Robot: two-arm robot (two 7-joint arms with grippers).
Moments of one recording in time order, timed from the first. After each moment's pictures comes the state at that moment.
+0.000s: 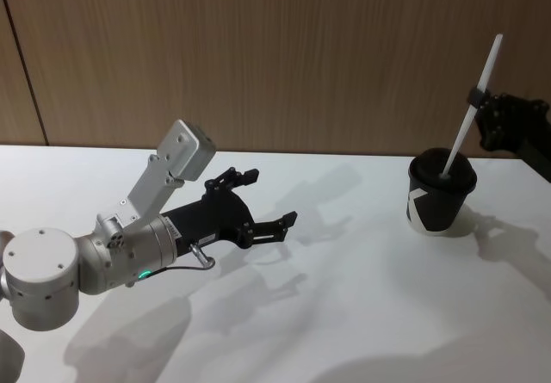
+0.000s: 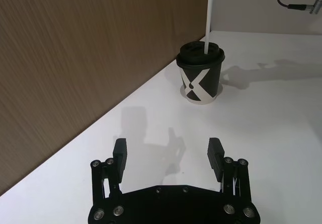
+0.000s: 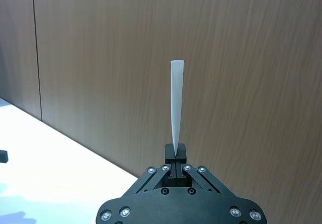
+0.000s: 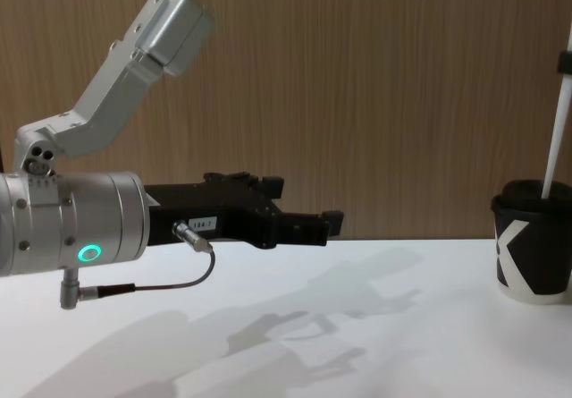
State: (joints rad) left arm -0.42 0.35 0.45 -1.43 -0.28 0.09 -0.57; right arm 0.45 0.51 -0.22 -1.30 0.50 -0.08 0.53
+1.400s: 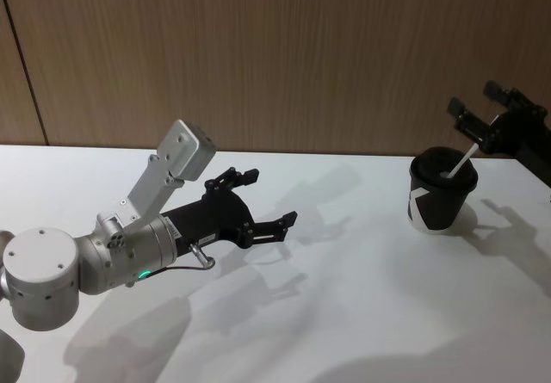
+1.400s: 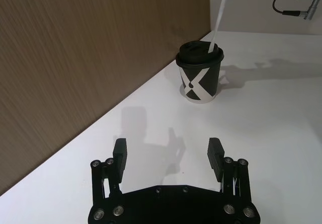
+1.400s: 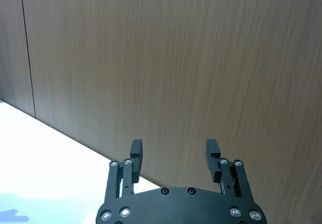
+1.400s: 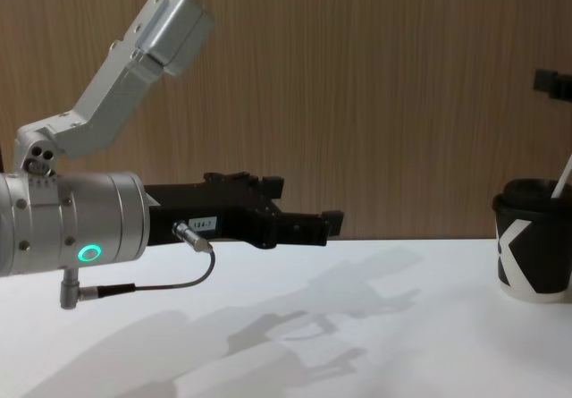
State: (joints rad) left arm -0.42 0.35 0.45 -1.43 -0.28 0.09 -0.57; right arm 0.48 0.49 -0.22 -1.25 0.49 -0.08 0.53
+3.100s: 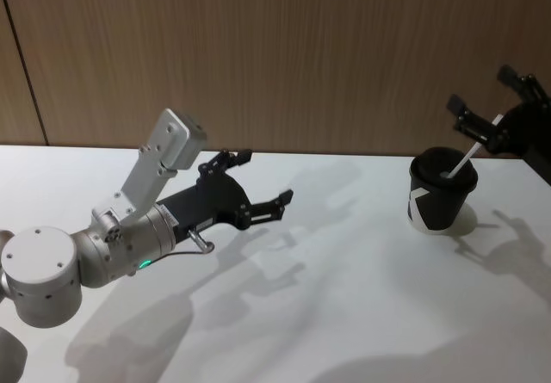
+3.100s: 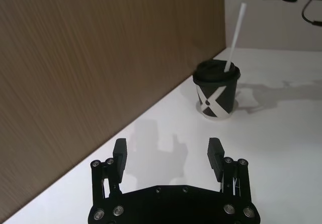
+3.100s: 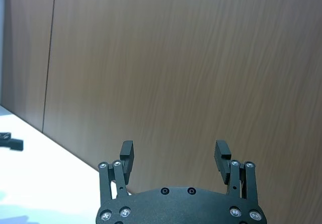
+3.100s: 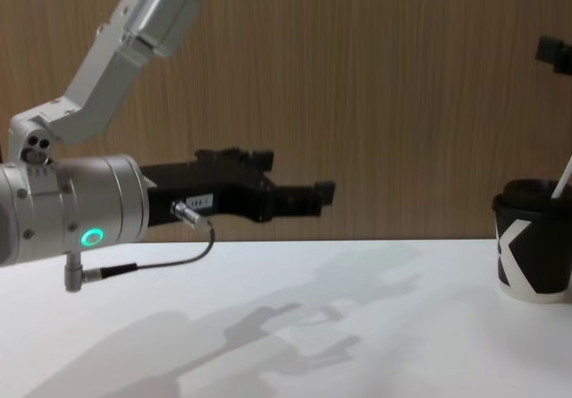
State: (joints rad) left arm -0.42 0.34 0.44 -1.42 -0.28 0.04 -0.53; right arm 0.41 0.49 -0.19 -1.33 0.47 -0.23 0.55
